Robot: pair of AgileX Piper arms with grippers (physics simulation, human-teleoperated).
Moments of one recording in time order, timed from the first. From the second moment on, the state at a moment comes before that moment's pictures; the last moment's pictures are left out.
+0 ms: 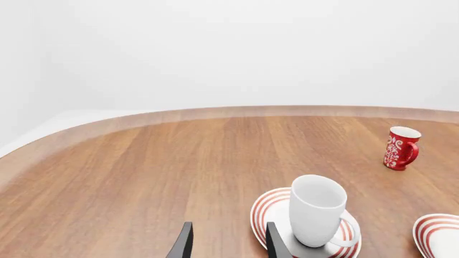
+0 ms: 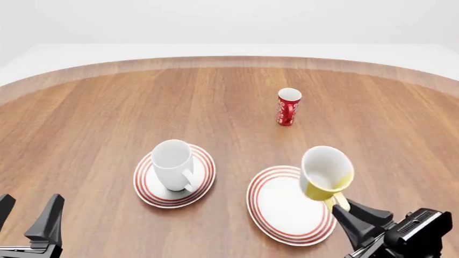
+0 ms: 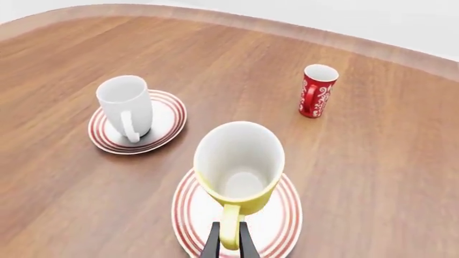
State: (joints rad) left arm 0.00 0.01 0.00 0.00 0.00; right arm 0.48 0.52 -0.07 -0.11 -0.01
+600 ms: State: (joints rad) left arm 0.00 0.01 0.00 0.00 0.00; right arm 0.52 0.68 0.00 -0.27 0.04
